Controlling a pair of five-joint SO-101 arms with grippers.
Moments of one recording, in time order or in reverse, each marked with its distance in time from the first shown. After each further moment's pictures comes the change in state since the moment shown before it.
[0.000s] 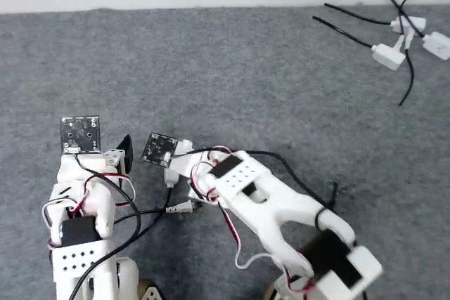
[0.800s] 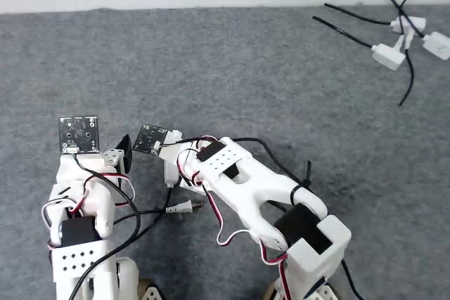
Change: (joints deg) left arm -0.4 0.0 0.0 0.0 0.4; right arm 0.3 13.0 -12.2 2.9 0.1
